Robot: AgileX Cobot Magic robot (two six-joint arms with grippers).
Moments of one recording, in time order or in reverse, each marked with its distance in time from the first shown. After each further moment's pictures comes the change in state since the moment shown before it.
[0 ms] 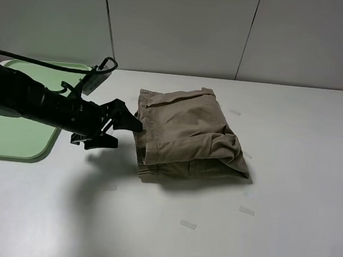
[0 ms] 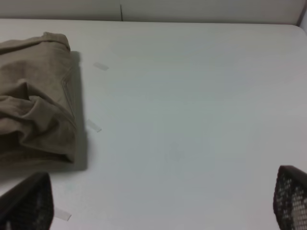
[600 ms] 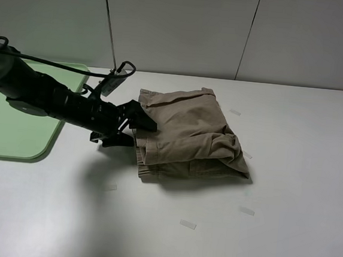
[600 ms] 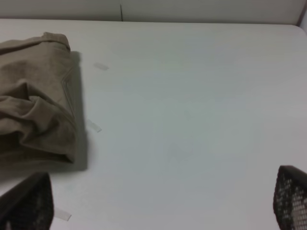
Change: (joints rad) left arm -0.041 0.152 -0.156 0.000 0.056 0.001; right arm 0.000 0.000 0.000 0.000 0.000 0.000
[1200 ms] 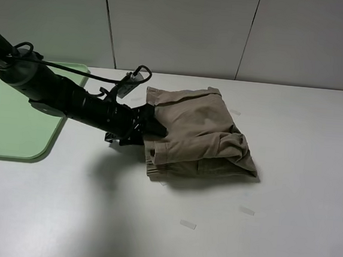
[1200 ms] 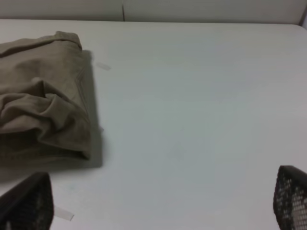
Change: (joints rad) left arm -0.056 0.074 -0.089 0.000 -0.010 0.000; right arm 0.000 0.000 0.000 0.009 0.000 0.000
